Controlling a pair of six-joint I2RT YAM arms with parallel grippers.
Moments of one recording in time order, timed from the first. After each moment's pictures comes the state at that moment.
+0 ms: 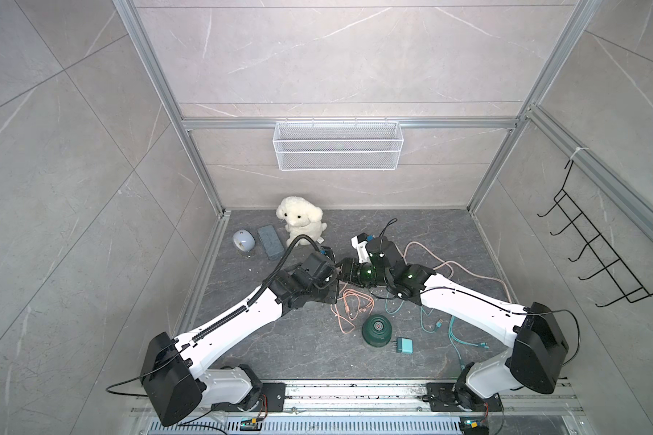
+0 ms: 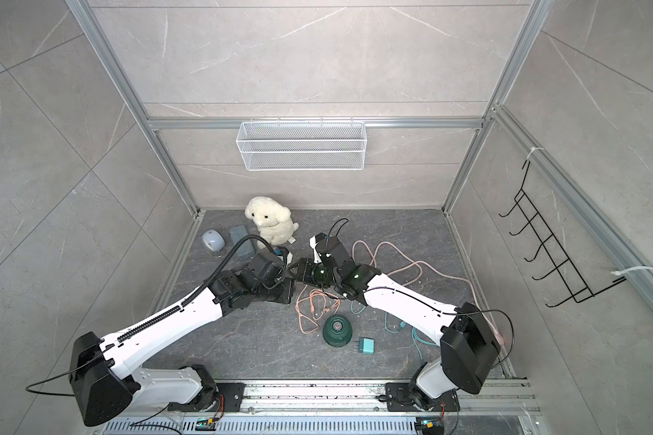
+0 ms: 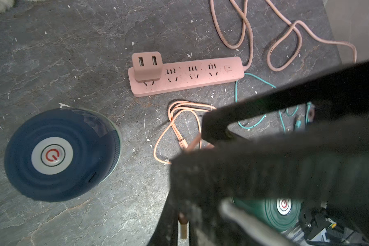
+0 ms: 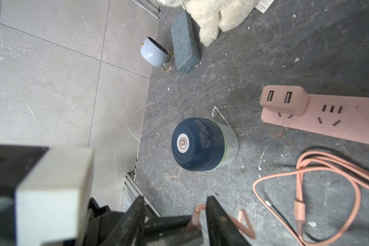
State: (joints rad) left arm -0.79 1.28 1.09 -0.71 -0.01 -0.55; right arm 0.80 1.52 1.15 -0.21 -0.26 0.92
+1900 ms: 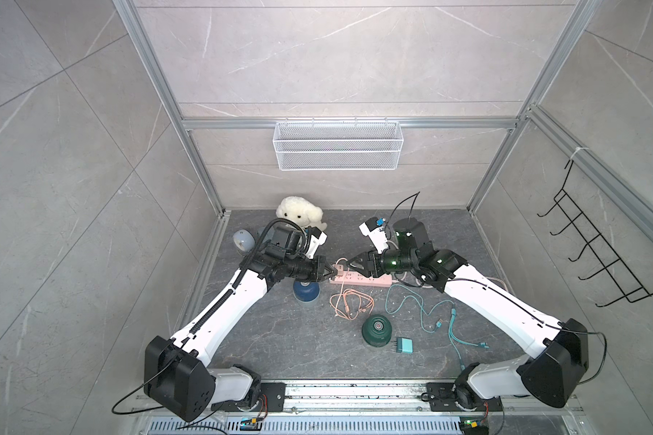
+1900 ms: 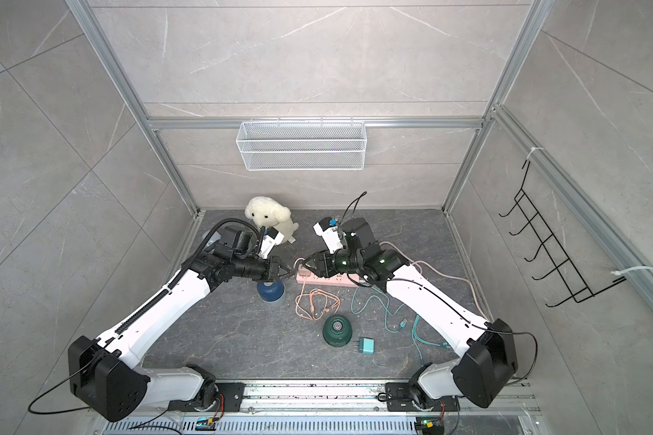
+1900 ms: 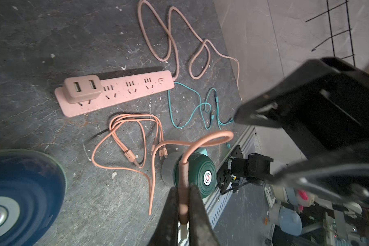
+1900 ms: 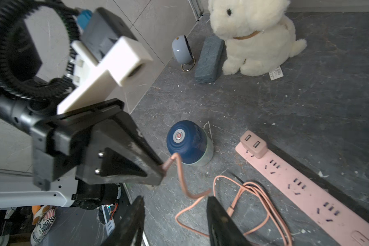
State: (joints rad) left arm -0.48 1.31 1.17 -0.67 0.68 -0.39; right arm 0.61 1.41 1.25 -0.43 -0.51 0.29
